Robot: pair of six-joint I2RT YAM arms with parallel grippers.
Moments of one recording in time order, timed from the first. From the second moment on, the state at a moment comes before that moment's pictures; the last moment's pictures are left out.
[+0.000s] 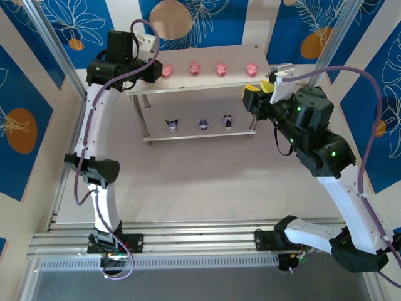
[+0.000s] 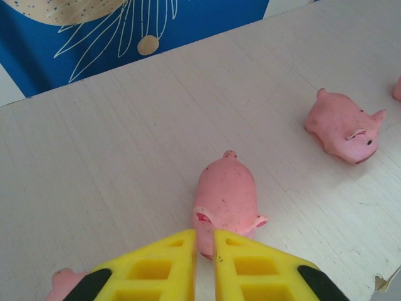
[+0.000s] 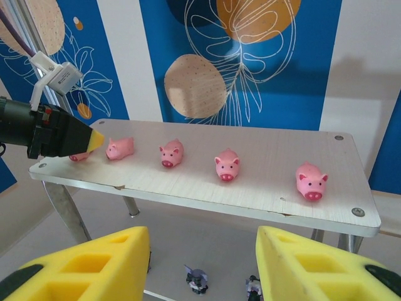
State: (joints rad) left arm -0.28 2.01 2.58 -1.15 0.27 0.03; right arm 0.59 1.08 1.60 -0.62 0.18 0.11
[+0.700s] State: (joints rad) left arm -0.29 1.97 2.58 -1.12 0.23 0.02; right arm 0.58 1.04 1.58 -0.62 0.17 0.11
